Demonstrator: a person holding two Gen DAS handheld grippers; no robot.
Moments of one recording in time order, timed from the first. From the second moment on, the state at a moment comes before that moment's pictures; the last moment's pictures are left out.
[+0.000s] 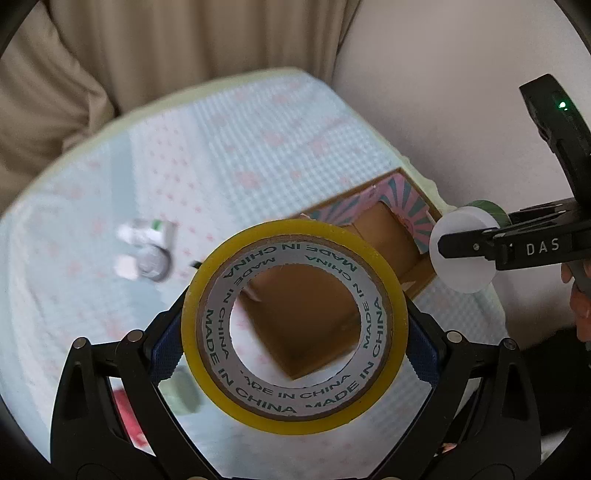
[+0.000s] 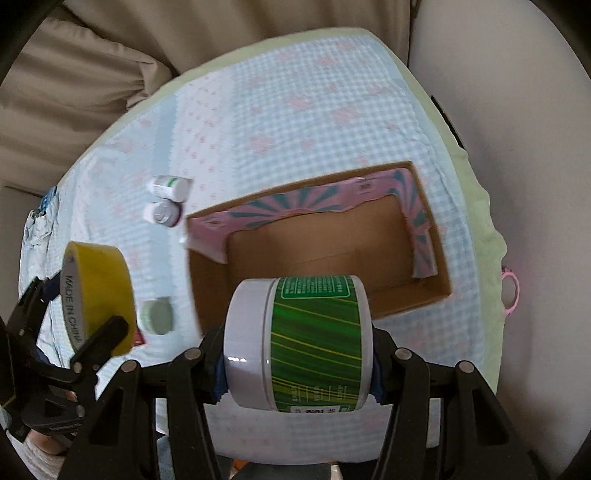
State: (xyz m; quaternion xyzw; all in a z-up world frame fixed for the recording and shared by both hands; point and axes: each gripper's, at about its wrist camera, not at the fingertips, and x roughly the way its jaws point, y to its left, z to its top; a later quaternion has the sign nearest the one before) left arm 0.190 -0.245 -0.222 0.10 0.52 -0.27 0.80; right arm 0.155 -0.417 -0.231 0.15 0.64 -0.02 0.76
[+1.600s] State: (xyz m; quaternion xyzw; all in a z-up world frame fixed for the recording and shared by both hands) left arm 0.228 -0.313 -0.334 0.10 0.64 -0.20 0.74; right arm 0.202 -0.495 -0.329 0.19 0.61 0.02 0.77
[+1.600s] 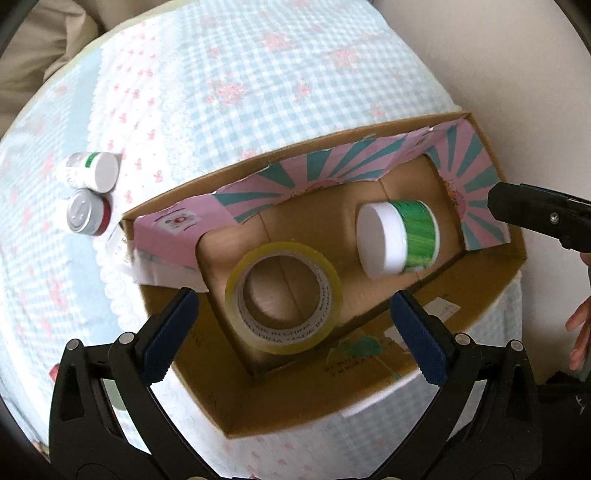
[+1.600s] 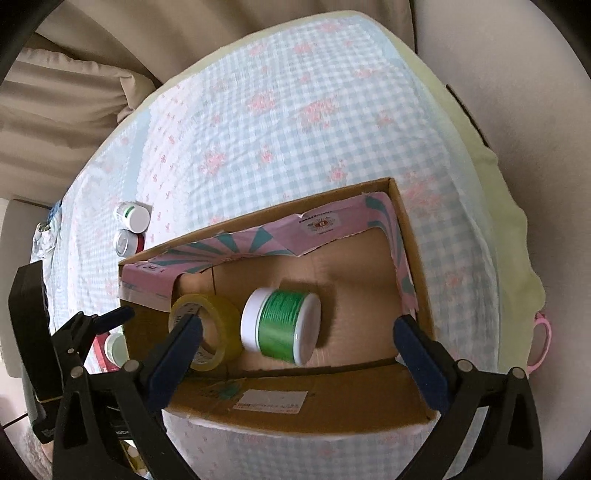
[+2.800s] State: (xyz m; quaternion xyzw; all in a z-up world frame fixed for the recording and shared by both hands) left arm 0.125 0.051 -0.159 -0.05 0.54 -0.04 0.84; right arm 0.131 -0.282 -0.136 0.05 0.51 0.02 0.86
